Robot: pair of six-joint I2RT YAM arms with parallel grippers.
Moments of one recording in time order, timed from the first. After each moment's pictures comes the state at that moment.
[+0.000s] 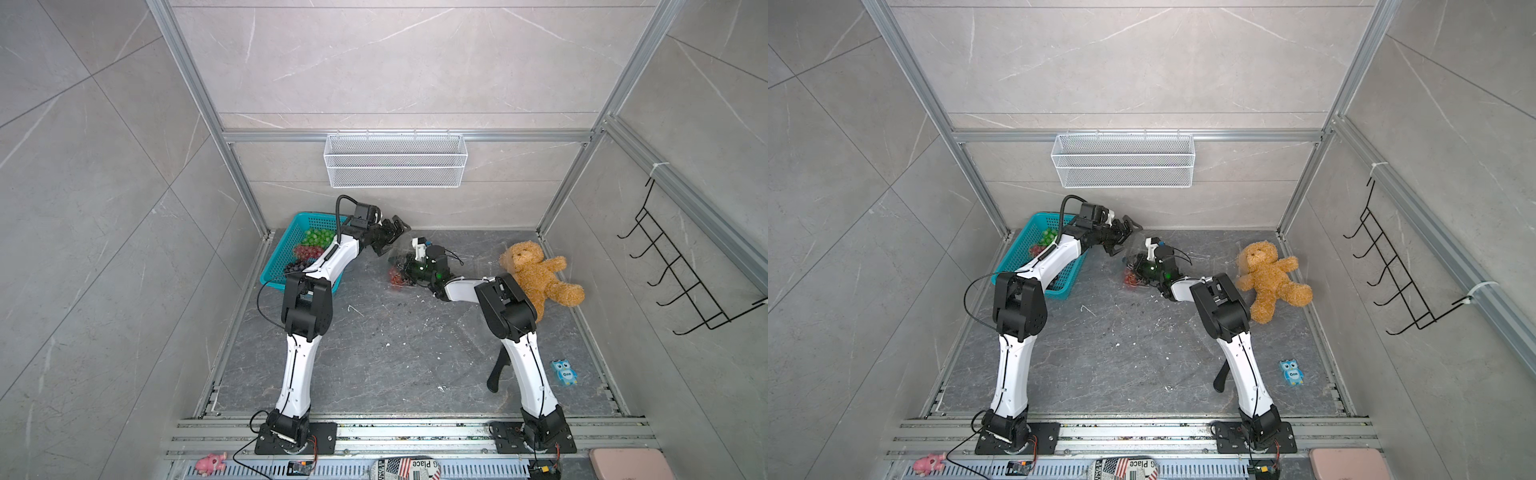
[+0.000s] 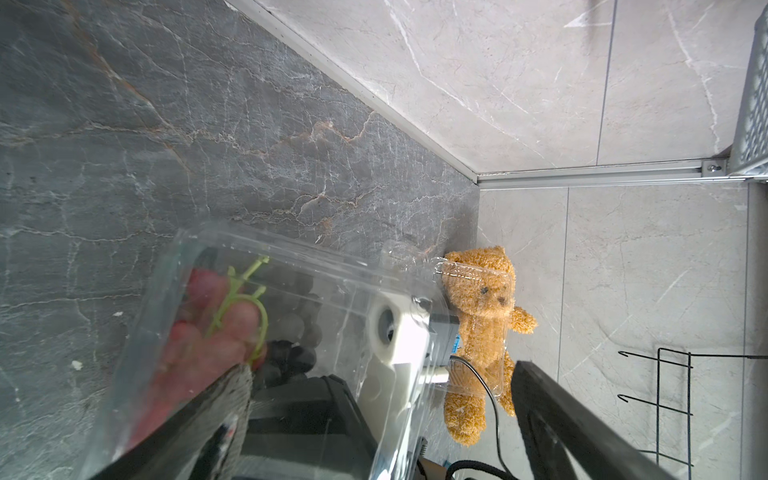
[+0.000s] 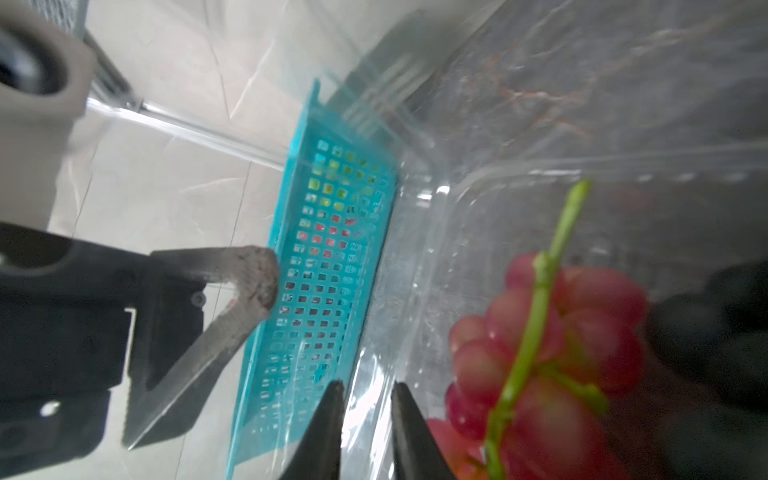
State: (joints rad) left arm -0.37 2.29 2.06 -0.43 0.53 -0.89; right arm 0.45 2.35 1.49 0.61 -0.51 1.02
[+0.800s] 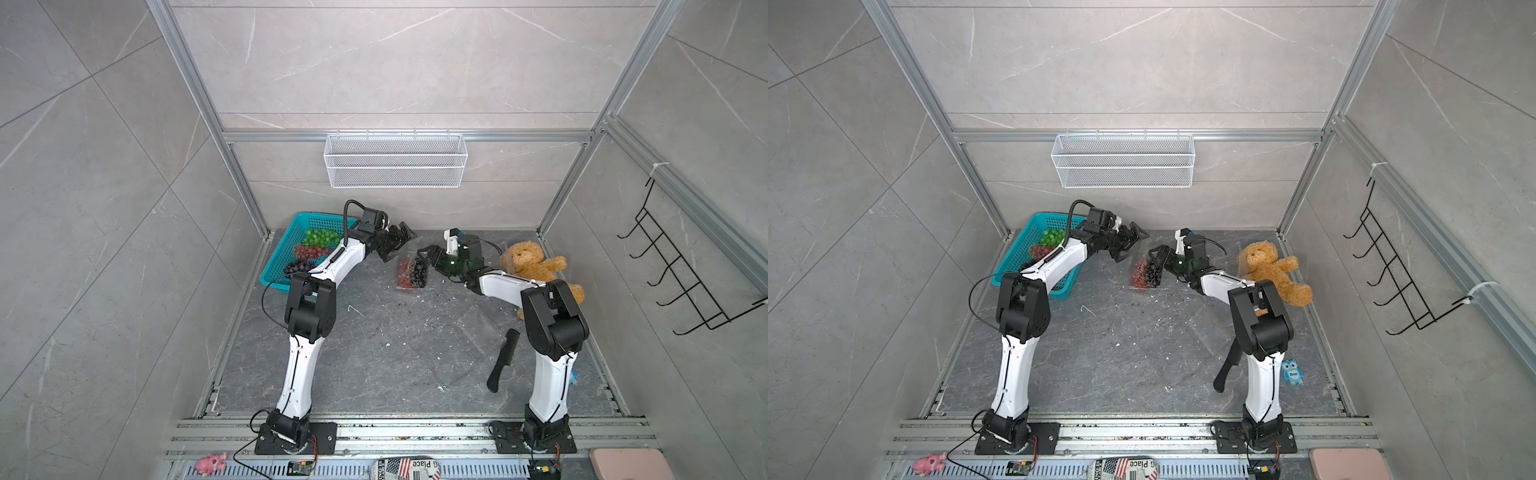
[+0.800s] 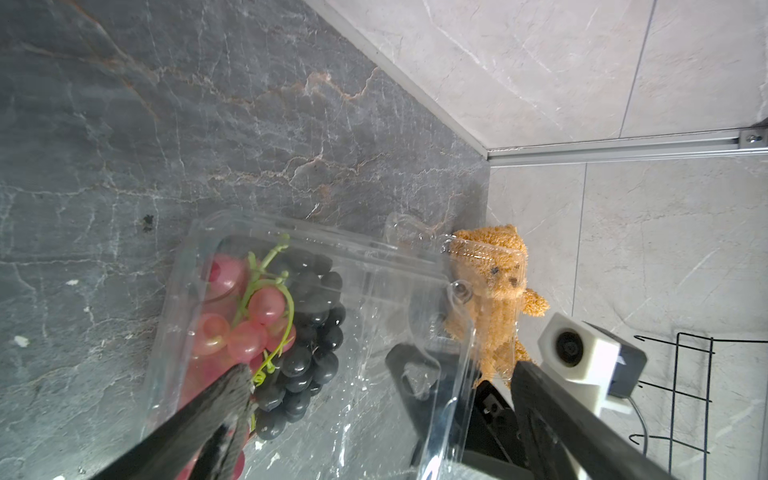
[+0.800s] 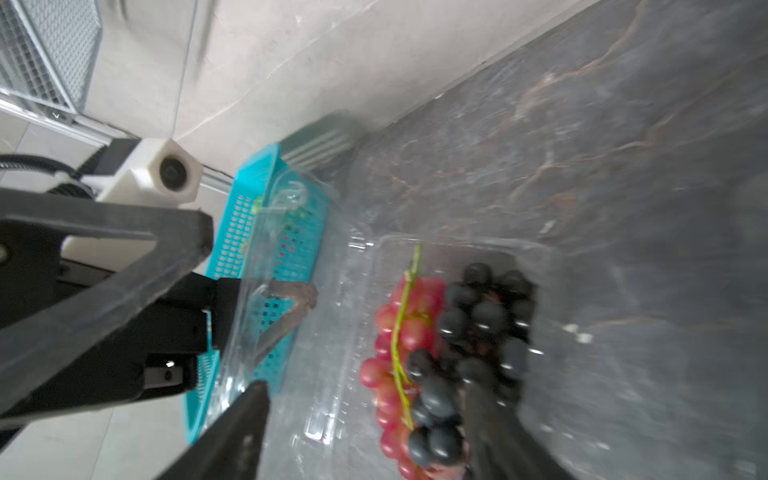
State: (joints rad) left arm -0.41 2.29 2.01 -0.43 0.53 -0.89; right arm 0.31 2.00 1.28 0.24 -0.43 0.72
